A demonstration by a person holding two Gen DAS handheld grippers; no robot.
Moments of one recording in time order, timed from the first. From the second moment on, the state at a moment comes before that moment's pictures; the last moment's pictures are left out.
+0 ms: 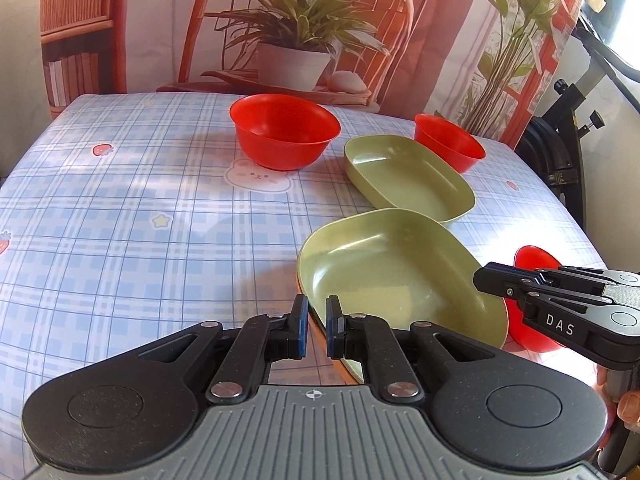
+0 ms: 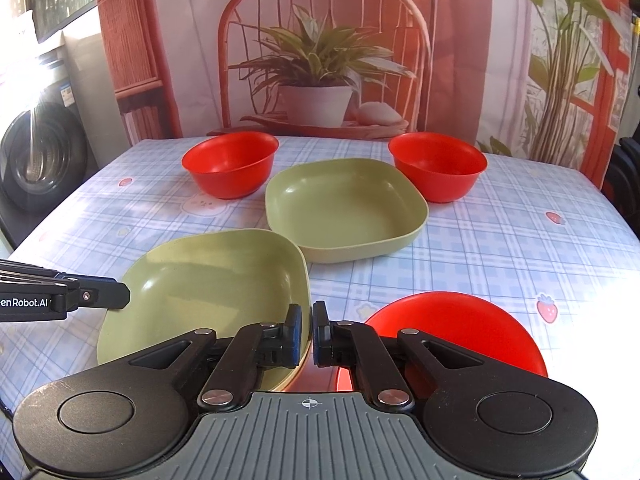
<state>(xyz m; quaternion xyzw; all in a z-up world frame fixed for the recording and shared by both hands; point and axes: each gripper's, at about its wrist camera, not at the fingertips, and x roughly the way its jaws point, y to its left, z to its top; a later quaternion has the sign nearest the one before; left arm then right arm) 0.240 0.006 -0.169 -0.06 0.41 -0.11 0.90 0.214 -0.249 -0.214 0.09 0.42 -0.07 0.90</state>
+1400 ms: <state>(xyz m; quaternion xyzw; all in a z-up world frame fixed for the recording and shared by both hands) 0.337 -0.031 -0.139 -0.11 0.41 -0.15 0.89 0.279 -0.358 -0.179 0.07 0.40 -0.07 0.91</state>
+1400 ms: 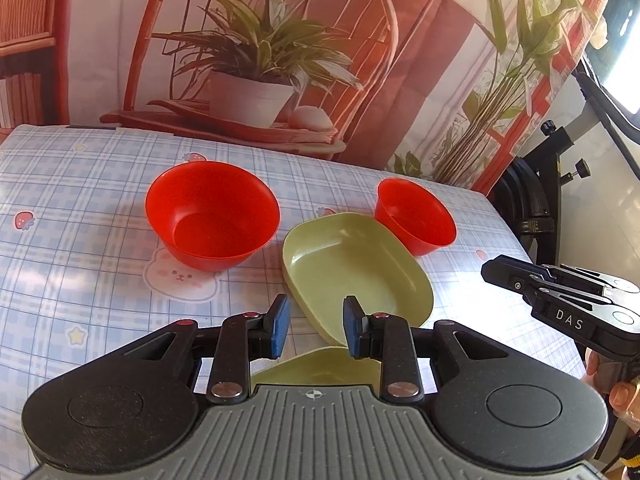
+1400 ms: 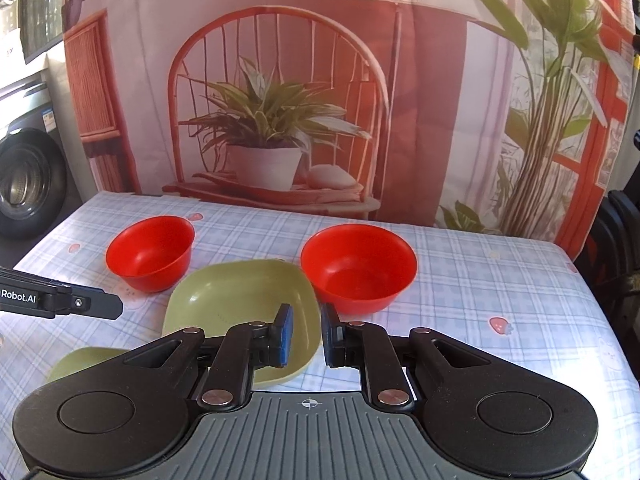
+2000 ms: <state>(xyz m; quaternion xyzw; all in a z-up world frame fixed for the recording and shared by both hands) 0.390 -0.055 -0.187 -0.10 0.46 -0.16 0.87 0.320 -0.380 -0.246 0.11 0.48 -0.05 0.87</state>
